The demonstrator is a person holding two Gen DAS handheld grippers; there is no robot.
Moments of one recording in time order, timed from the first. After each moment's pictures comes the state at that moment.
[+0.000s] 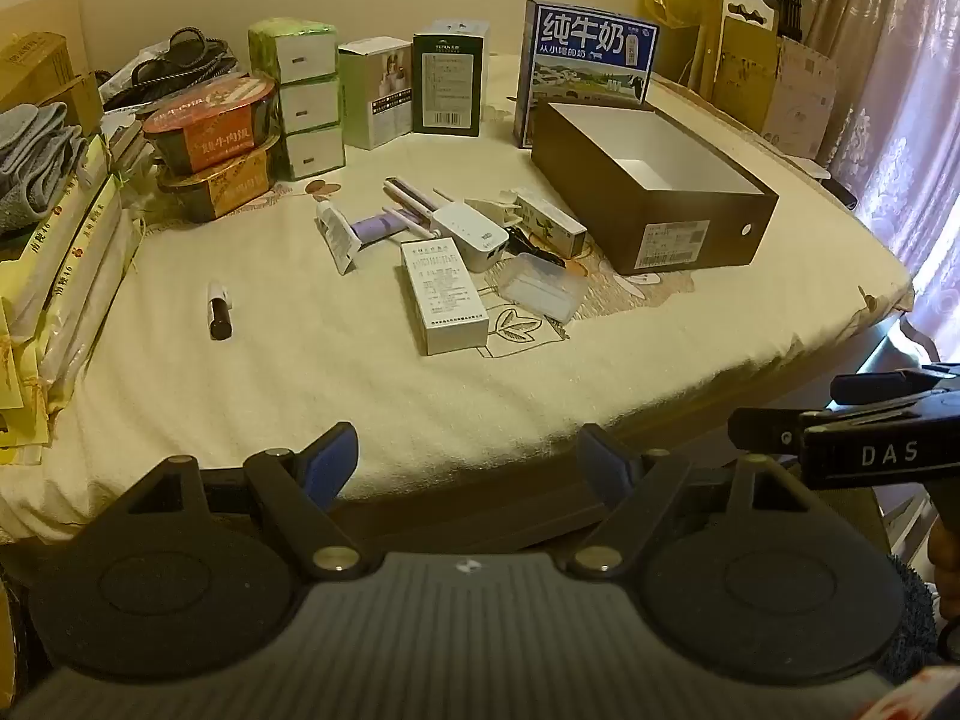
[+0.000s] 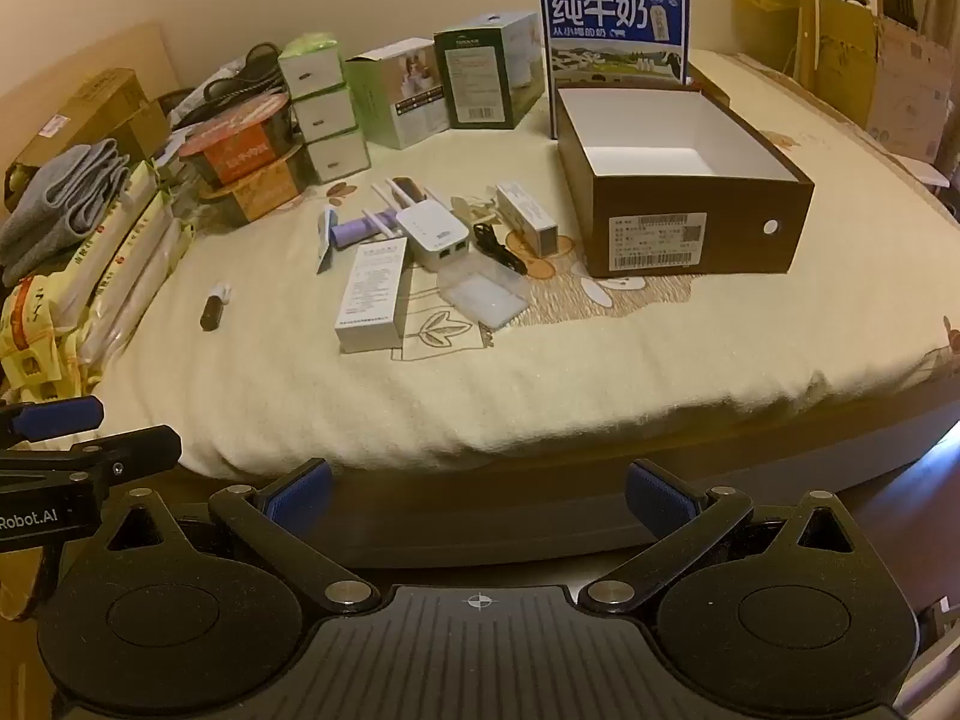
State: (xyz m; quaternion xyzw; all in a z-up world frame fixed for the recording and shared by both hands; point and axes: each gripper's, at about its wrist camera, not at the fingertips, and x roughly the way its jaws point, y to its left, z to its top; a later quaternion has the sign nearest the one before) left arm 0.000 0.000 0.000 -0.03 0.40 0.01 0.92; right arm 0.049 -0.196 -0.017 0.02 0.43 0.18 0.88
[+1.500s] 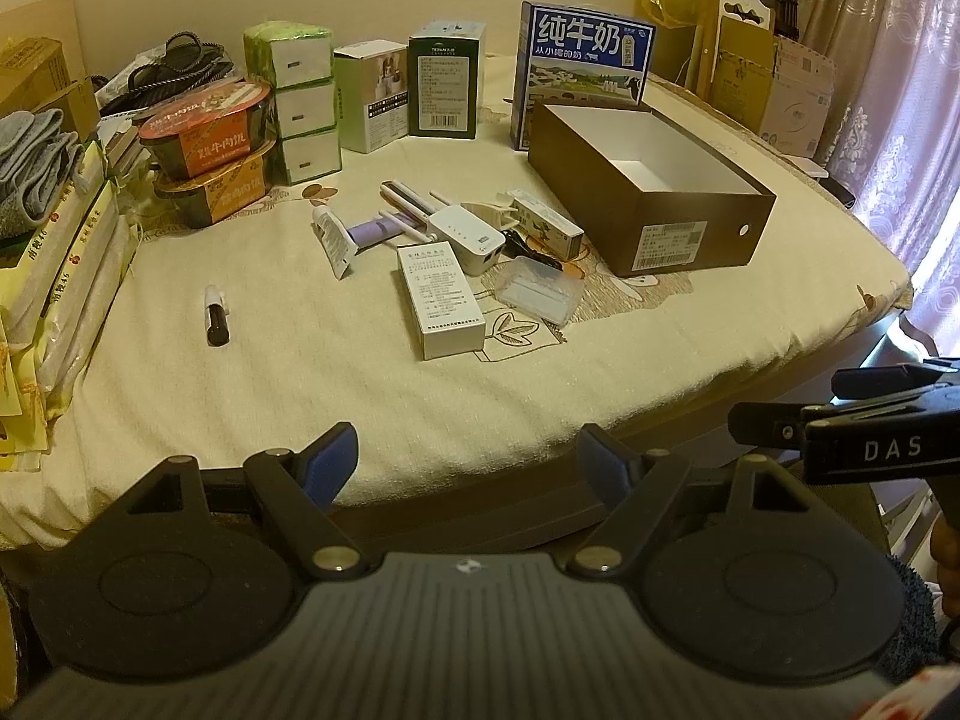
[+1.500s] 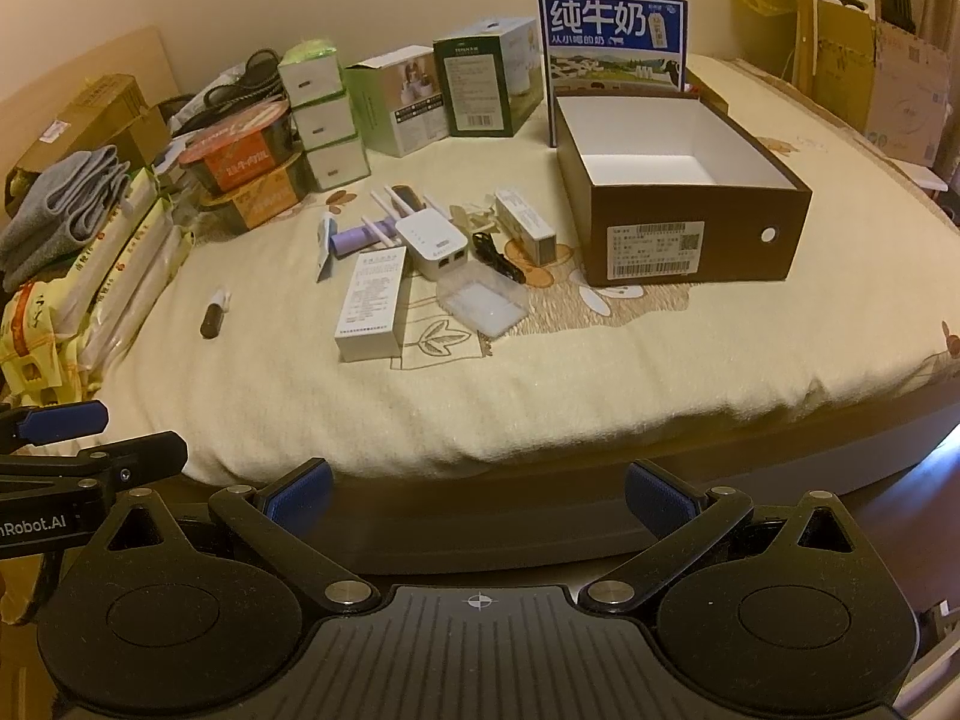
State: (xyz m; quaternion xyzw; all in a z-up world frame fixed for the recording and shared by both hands) left arm 0.001 -0.004 -0.003 -0.03 0.40 0.01 0.92; right arm 0.050 -0.195 -0.009 0.02 0.43 0.18 0.89
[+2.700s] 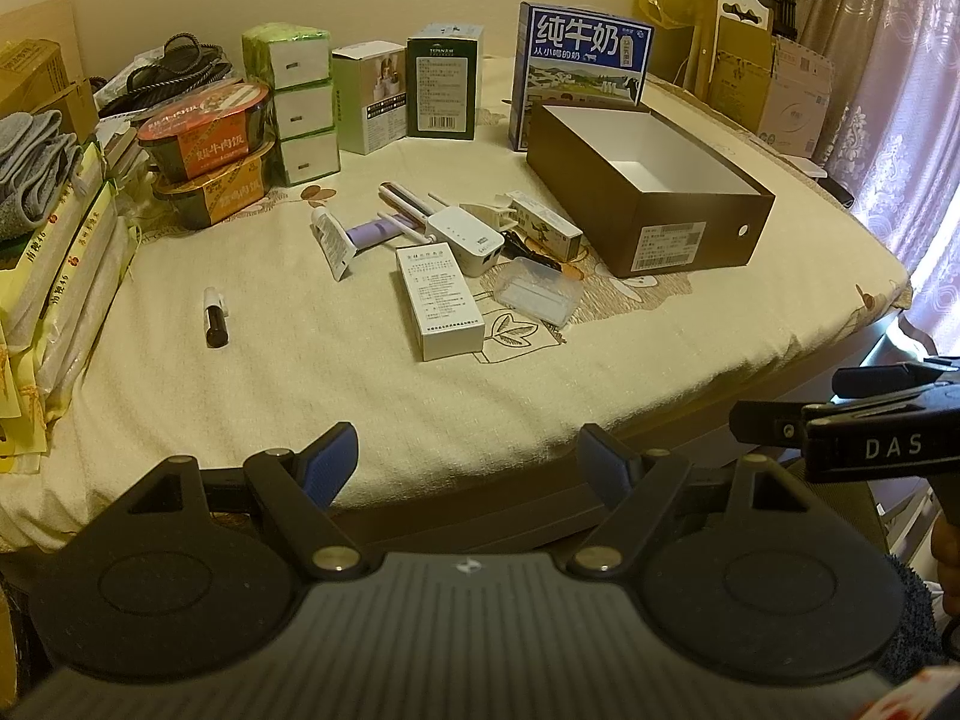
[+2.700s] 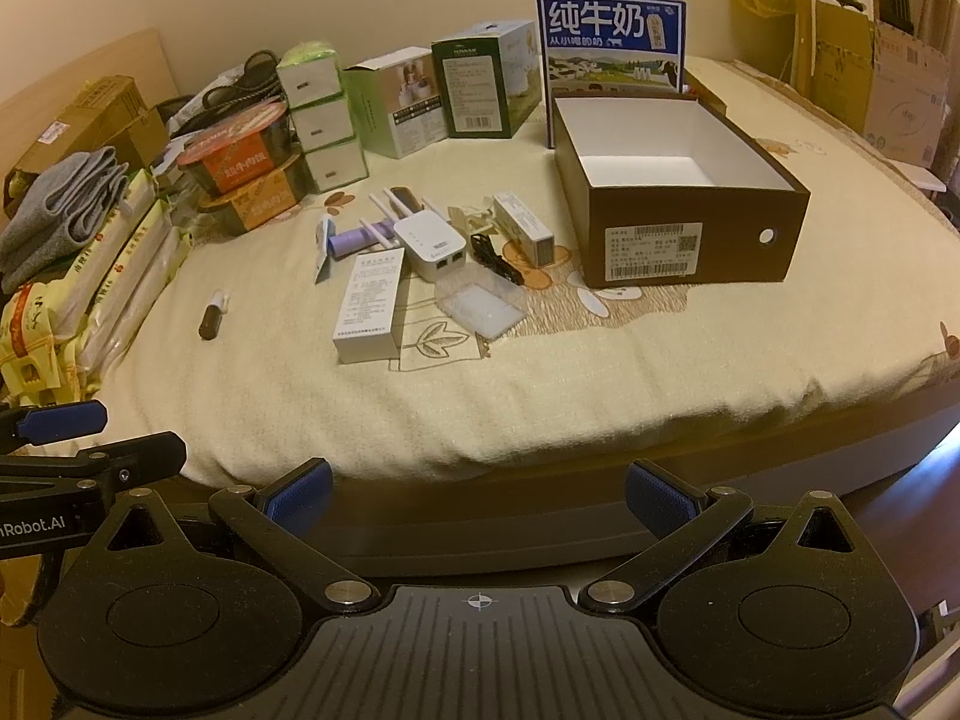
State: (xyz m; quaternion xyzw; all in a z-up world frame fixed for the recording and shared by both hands) left arm 0.006 -0.003 0.014 -0.03 0.40 0.01 0.92; right arm 0.052 -0.198 -0.005 0.02 0.43 0.18 0.89
